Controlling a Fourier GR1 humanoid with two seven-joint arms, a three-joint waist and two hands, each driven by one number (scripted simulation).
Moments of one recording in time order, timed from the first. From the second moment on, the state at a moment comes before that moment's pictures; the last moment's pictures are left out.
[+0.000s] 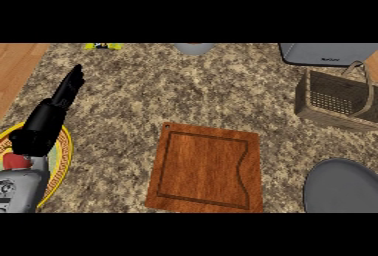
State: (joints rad) left arm -0.23 0.34 0.01 -1.54 -0.07 -0.06 -0.01; right arm -1.00 -1.29 -0.15 -0.66 -0.05 0.63 -0.22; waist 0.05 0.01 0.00
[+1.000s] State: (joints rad) left arm -0.25 0.32 0.03 -1.51 -0.10 -0.05 -0.01; right arm -1.24 -1.09 0.10 -0.65 0.25 0.70 -0.02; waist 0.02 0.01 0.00
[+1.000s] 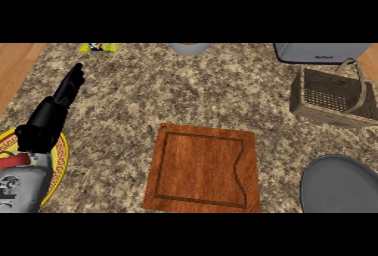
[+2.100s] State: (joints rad) left arm -0.22 0.31 0.05 -1.54 -0.11 -0.07 -0.01; right arm -1.34 -1.03 -0.08 -0.38 0.27 0.68 -0.07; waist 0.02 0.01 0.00
